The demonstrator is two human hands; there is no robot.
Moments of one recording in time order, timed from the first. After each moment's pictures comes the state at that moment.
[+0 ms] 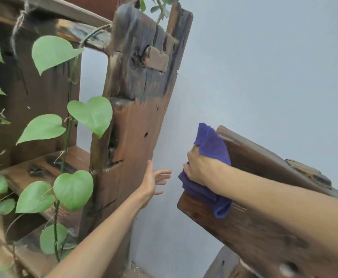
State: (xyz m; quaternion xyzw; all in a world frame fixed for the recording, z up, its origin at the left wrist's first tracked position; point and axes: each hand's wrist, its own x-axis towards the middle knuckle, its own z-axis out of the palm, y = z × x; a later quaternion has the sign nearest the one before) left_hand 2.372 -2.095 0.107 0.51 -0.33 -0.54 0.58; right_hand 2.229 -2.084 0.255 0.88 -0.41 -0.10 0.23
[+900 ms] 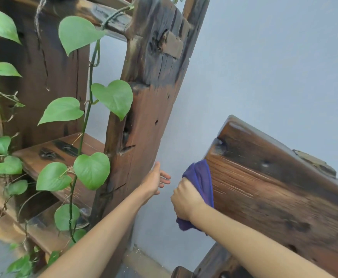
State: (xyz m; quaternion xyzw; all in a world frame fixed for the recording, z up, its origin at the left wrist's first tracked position) left_hand 2.383 -2.074 0.069 0.60 -0.36 -0.51 0.51; right_hand 2.250 -2.047 0.121 0.81 -0.24 -0.35 0.40
